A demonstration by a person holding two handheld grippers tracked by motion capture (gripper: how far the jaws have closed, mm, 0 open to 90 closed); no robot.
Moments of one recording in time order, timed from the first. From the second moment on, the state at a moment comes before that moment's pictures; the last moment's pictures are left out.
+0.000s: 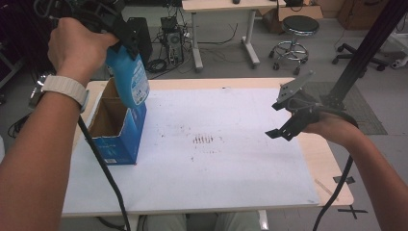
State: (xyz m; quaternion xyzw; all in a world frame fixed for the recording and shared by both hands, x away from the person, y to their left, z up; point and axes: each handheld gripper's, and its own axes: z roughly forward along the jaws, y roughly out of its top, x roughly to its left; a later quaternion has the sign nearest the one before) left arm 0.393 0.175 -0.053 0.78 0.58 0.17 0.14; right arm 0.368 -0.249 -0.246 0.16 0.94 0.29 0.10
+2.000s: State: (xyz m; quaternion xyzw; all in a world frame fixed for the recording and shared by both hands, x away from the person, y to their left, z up) left arm 0.400 0.259 -0.168 0.71 0.67 0.18 0.12; right arm 0.372 -0.257 -0.260 0.19 0.94 0.27 0.10
